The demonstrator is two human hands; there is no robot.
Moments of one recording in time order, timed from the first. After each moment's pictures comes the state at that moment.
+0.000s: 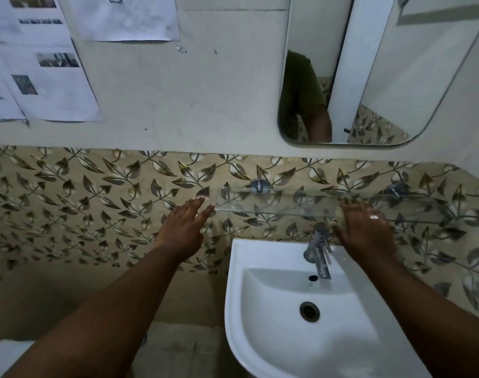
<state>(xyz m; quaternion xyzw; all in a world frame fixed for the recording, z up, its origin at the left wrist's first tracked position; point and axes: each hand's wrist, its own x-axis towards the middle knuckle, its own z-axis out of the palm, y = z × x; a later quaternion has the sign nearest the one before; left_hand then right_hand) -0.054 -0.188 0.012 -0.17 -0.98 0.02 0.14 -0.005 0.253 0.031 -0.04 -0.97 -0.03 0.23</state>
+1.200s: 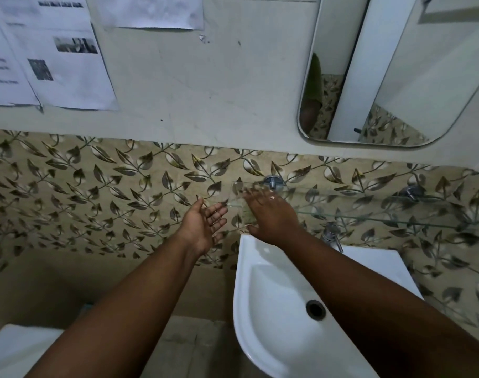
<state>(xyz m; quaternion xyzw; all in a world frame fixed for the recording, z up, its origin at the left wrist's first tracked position) -0.052 -0.158 0.038 0.17 -0.52 -0.82 -0.17 -0.054 0.040 0.058 0.21 -0.97 -0.05 0.12</state>
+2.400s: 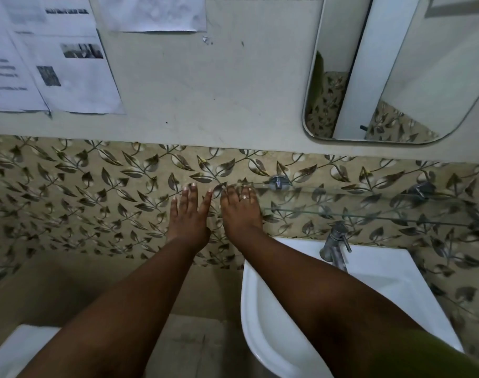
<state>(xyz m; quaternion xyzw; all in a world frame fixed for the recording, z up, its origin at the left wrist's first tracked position) -0.055 -0.200 0.014 -0.03 -0.99 0.00 0.10 -0.071 -0.054 0.038 0.14 -0.98 -0.04 0.09</state>
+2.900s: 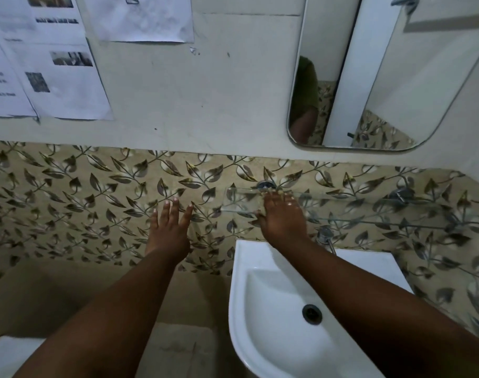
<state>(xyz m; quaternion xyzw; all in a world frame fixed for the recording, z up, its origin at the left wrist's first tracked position) -0.049 -0.222 -0.007 -0.01 -1.00 0.04 0.07 -0.056 0.072 0.043 0.06 -0.99 0.02 0.12</state>
